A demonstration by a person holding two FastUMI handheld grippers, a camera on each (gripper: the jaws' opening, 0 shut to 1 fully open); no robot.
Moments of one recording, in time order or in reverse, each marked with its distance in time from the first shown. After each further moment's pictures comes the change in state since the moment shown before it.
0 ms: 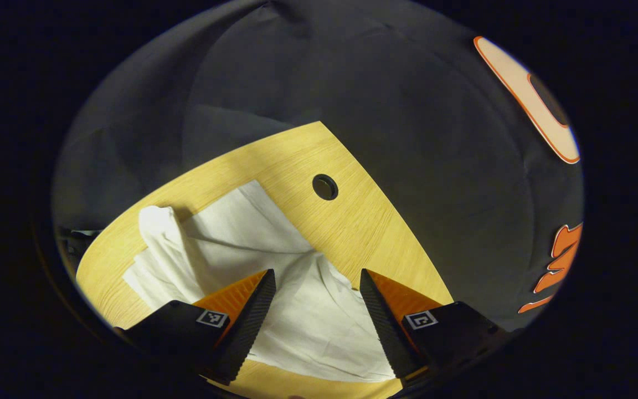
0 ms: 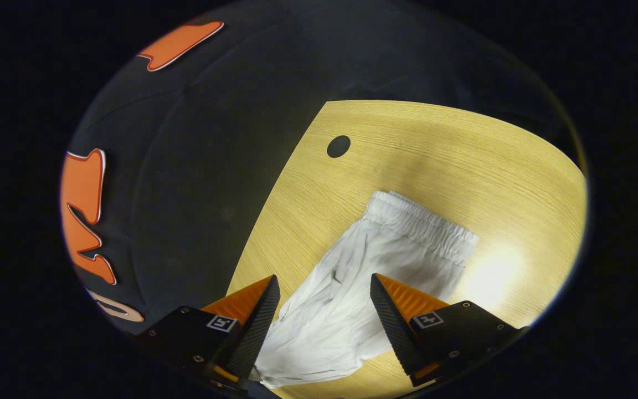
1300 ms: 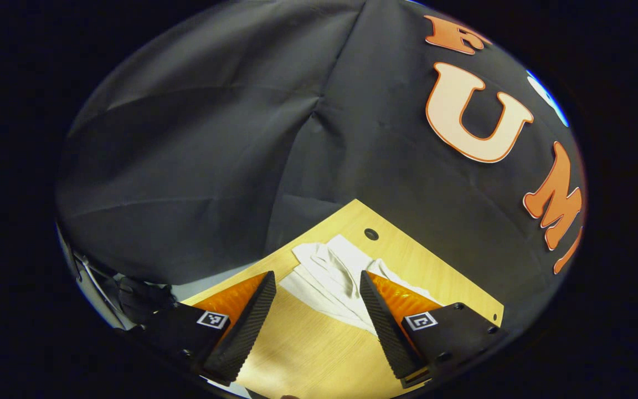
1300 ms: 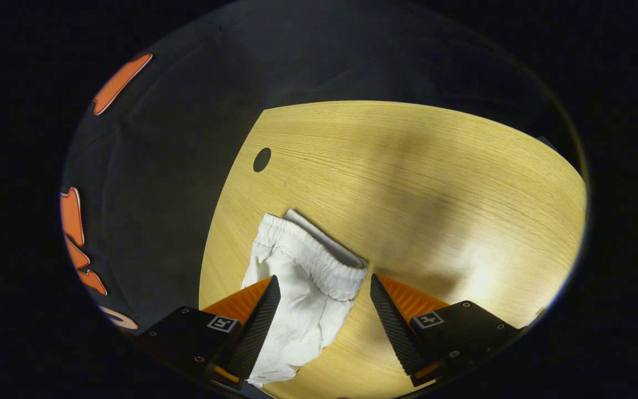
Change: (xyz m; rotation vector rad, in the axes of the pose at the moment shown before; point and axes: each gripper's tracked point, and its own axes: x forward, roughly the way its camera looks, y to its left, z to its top) left arm -0.247 0.105 -0.040 0.163 -0.459 0.166; right arm 0.017 -0.120 0.033 0.077 0.021 -0.109
